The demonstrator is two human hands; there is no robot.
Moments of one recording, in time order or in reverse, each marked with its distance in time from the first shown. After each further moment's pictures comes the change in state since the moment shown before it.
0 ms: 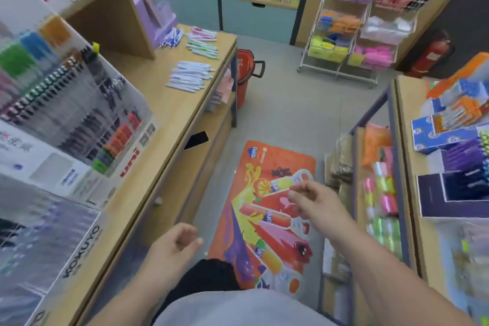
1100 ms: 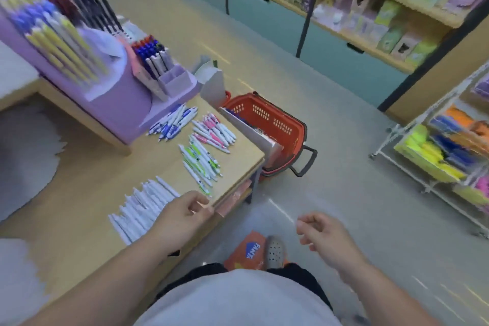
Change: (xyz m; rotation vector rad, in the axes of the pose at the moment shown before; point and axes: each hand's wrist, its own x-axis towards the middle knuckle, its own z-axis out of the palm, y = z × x) left_hand 0.632 0.320 -0.076 -0.186 0.261 -0.238; right_hand 0.710 -0.230 -0.102 -0.206 -0.436 0.124
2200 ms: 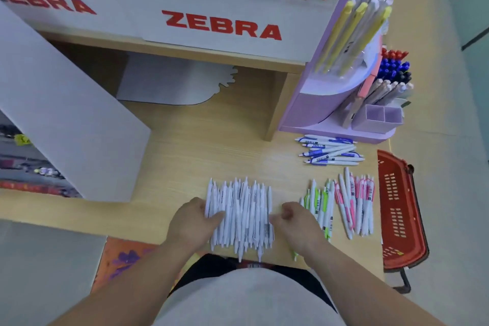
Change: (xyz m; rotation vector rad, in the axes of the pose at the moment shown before) left_hand 0.010 -0.136 -0.058 -0.302 0.493 -0.775; right_hand 0.154 -0.175 0.267 -0.910 -0.591 -0.222
